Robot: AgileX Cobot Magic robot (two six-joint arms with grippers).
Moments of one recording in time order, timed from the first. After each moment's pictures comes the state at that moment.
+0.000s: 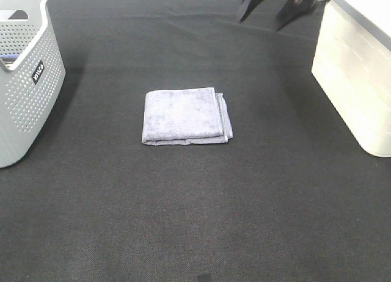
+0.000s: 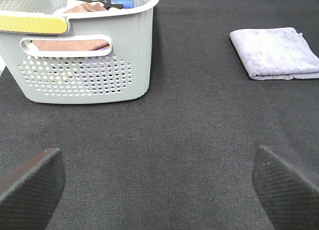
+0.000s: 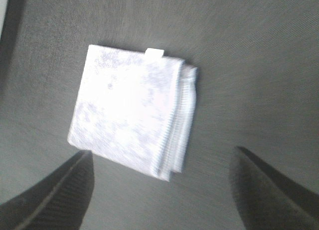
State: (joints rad) left arm 0.00 0.00 -0.50 -0.06 1.05 -0.01; right arm 0.23 2.19 -2.17 0.35 1.22 -0.06
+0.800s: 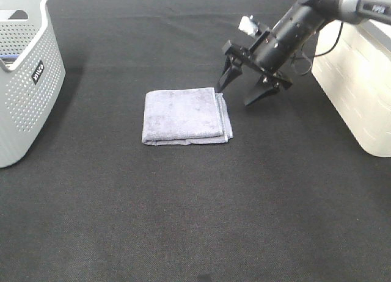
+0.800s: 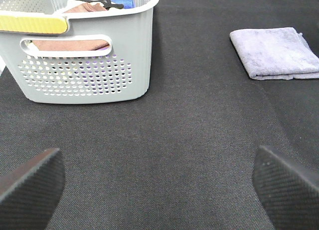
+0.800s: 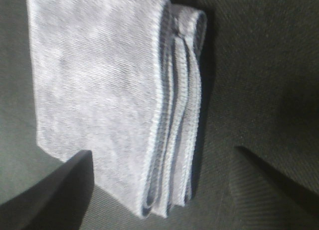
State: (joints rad) left arm 0.00 0.00 -0.50 -0.06 1.05 -0.01; right arm 0.19 2.54 -2.18 0.59 1.22 -0.14
